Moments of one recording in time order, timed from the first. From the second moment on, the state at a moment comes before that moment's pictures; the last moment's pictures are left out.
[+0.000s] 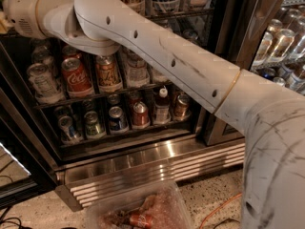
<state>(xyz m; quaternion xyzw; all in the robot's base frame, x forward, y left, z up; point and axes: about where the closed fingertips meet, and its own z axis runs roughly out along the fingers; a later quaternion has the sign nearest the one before) 0.587 0.348 1.072 -0.49 0.45 0.41 0.62</state>
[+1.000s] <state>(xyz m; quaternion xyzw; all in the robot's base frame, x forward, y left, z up) 0.591 0.345 1.073 -0.49 0.45 0.42 0.62</state>
